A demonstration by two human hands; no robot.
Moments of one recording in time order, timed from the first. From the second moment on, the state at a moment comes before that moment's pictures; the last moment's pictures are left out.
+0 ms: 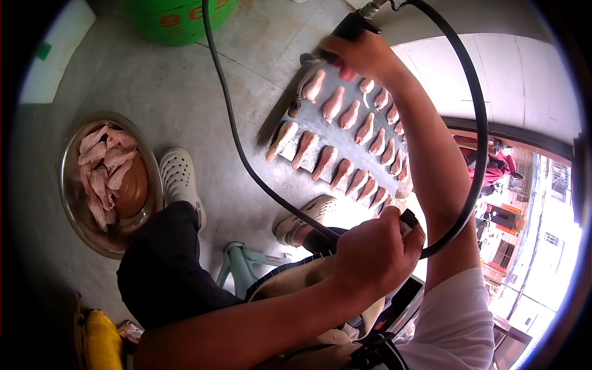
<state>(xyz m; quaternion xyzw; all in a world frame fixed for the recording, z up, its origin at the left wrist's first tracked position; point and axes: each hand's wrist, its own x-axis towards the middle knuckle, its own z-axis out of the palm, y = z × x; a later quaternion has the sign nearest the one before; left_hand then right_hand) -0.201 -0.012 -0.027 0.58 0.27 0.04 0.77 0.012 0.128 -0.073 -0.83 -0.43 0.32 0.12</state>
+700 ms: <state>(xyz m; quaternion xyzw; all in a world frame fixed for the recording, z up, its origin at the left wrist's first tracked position) -0.215 -0.025 -0.025 0.63 0.25 0.05 0.73 0.041 0.059 -0.057 -0.87 -0.32 0.27 0.27</state>
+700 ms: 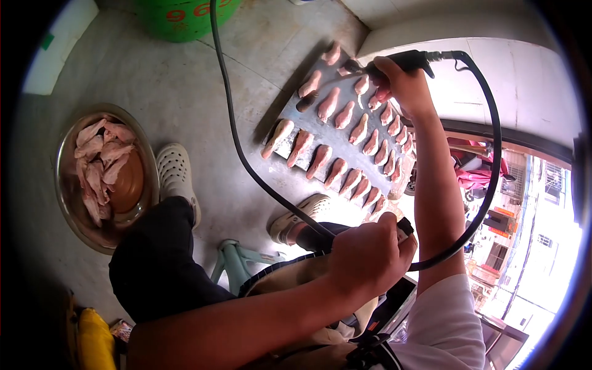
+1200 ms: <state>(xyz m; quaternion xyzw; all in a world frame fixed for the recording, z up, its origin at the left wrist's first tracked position) -0.223 -0.056 -0.037 0.70 0.16 0.02 0.69 0.020 -0.011 -0.074 -0.86 -0.25 0.23 0.38</state>
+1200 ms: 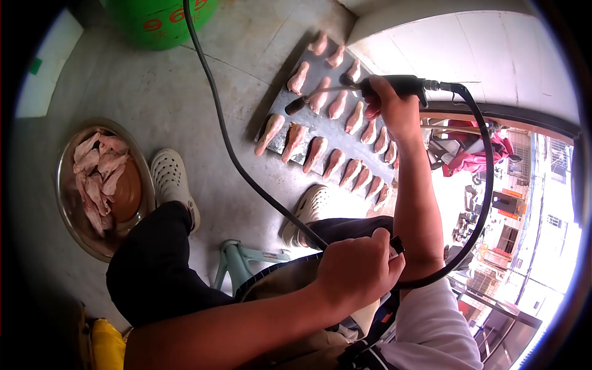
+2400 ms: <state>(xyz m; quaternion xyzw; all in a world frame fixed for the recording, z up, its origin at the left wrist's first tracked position) -0.271 -0.074 -0.045 0.80 -0.02 -0.07 0.59 -0.100 -0.087 -0.042 -0.82 -0.42 0.16 0.37</state>
